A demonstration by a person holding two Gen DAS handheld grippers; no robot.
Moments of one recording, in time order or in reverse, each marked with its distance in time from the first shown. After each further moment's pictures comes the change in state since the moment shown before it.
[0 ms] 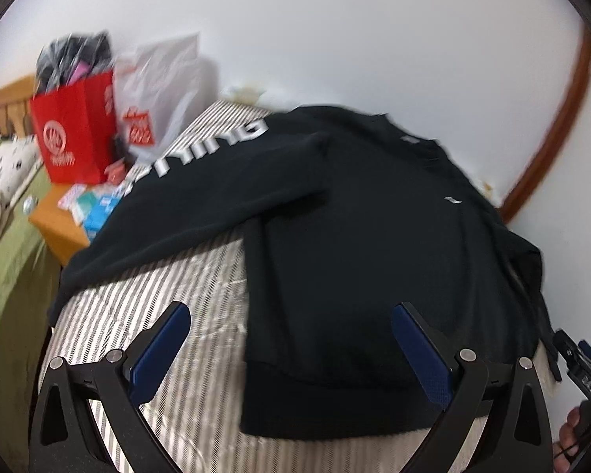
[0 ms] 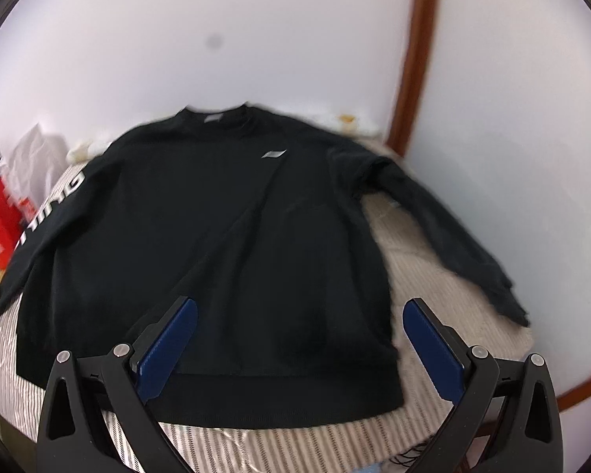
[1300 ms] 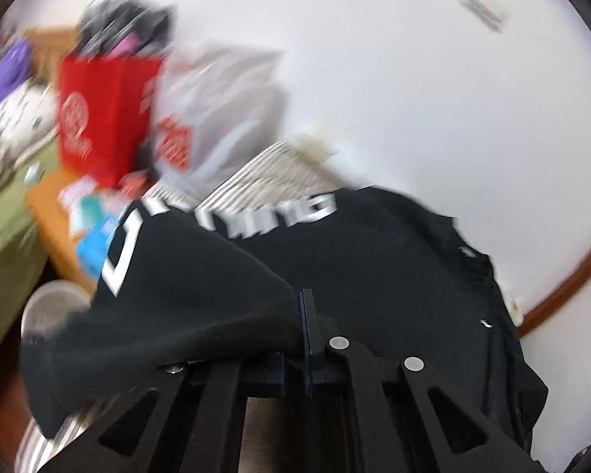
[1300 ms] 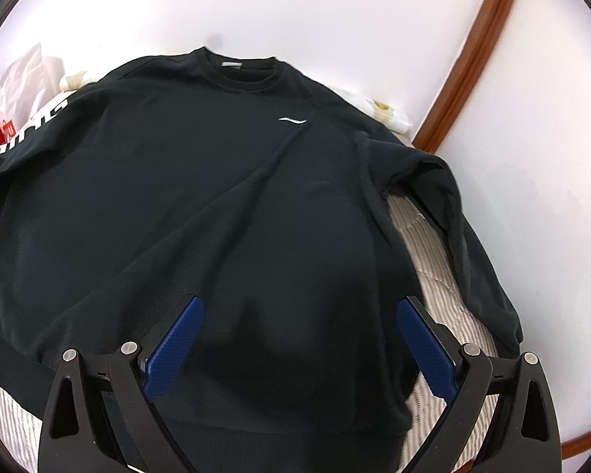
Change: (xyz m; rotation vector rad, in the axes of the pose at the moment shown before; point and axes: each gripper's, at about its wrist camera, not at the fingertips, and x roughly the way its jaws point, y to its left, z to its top) left arm 0.054 0.054 0.093 -0.230 -0.184 -0.010; right arm 0.081 0.014 0.008 -0.212 0.060 -0.081
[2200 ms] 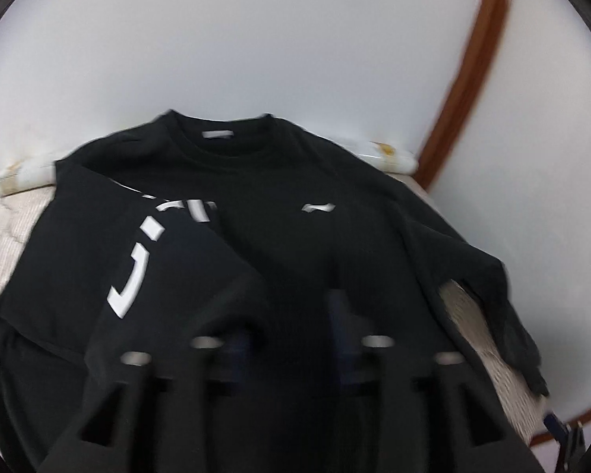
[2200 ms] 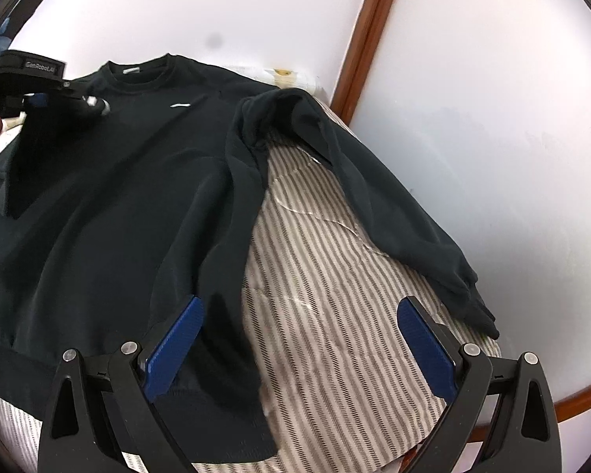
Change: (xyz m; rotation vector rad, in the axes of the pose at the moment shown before) left arm 0.079 -0.301 -0.104 0.564 0.267 -0.322; right arm 0.006 -0.105 -0.054 0.189 0.027 -0.091
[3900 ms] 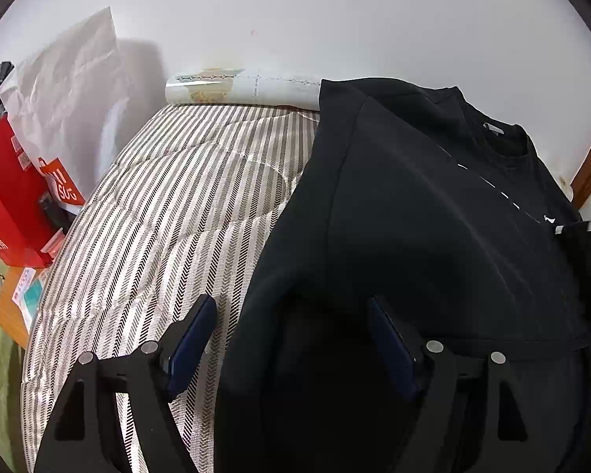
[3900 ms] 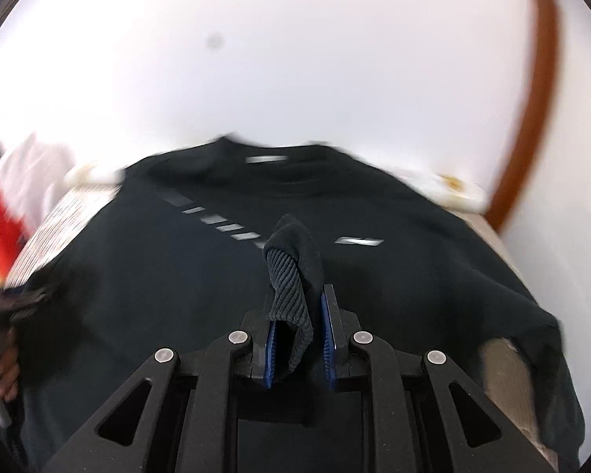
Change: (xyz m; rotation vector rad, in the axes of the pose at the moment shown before) left arm -0.015 0.263 -0.053 -0.212 0.037 0.370; right arm 0.049 0.157 0.169 -0.062 -0.164 0.300
